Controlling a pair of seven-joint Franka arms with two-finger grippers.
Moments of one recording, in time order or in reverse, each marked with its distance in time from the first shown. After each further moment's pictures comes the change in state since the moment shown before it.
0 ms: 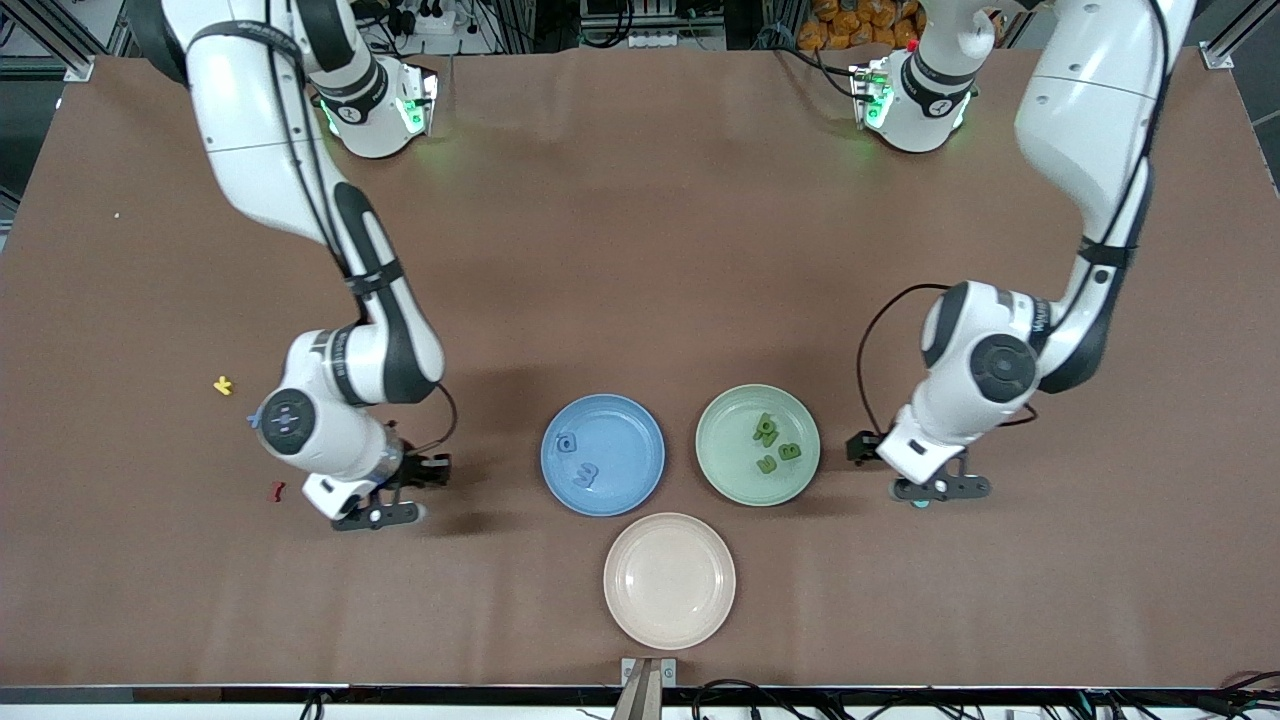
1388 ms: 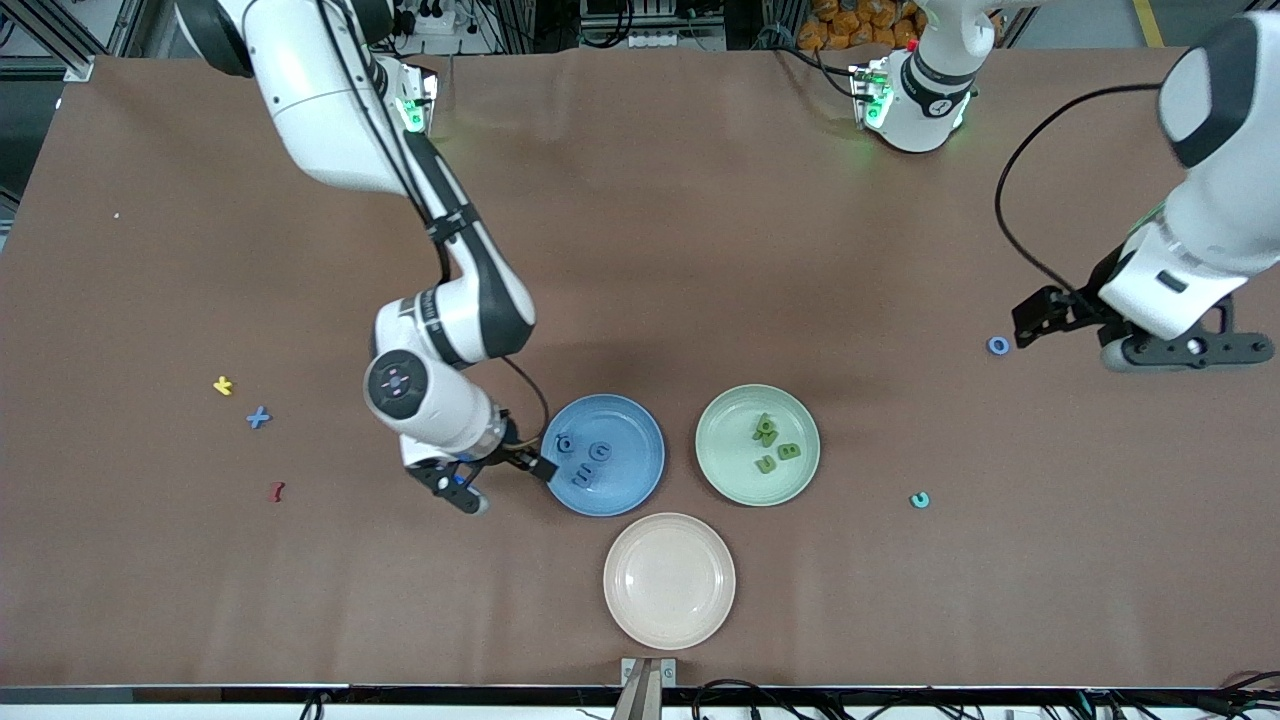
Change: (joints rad) left arm 0.126 -0.533 -0.007 0.034 -0.125 -0.601 0.177; right arm 0.122 -0.010 0.021 0.117 0.012 -0.101 0.738
